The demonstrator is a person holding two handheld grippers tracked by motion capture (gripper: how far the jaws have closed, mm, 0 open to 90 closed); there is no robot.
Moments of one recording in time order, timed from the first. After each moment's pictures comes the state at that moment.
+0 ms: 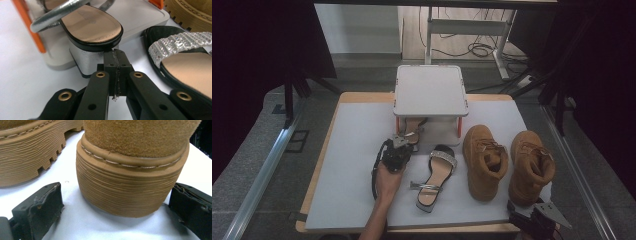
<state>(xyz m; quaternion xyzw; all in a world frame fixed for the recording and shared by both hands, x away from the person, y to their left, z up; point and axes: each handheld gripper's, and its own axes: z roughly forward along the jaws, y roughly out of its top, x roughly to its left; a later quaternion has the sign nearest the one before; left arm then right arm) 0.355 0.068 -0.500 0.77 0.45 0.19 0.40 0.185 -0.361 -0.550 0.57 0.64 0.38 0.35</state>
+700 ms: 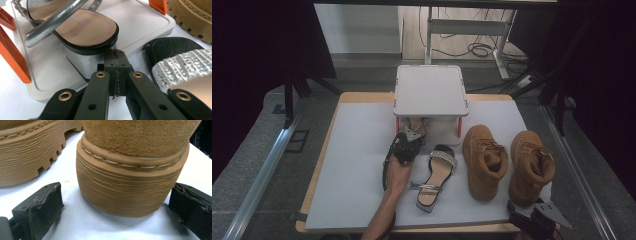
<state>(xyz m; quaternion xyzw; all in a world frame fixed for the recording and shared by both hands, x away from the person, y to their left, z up) 0.382 0.041 -0.502 0.79 0.43 0.21 0.39 0.185 -0.362 -0.550 0.57 0.64 0.38 0.35</state>
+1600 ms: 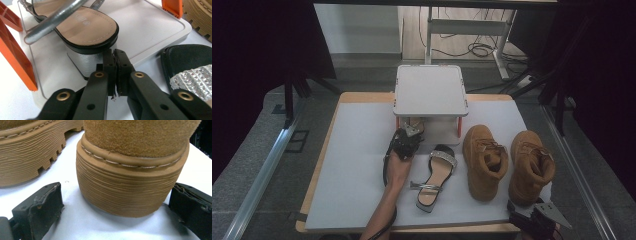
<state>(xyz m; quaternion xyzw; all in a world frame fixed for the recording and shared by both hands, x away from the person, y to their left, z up) 0.398 0.043 -0.505 0.78 0.44 0.22 0.38 0.185 -0.362 -0.550 0.57 0.64 0.38 0.35</state>
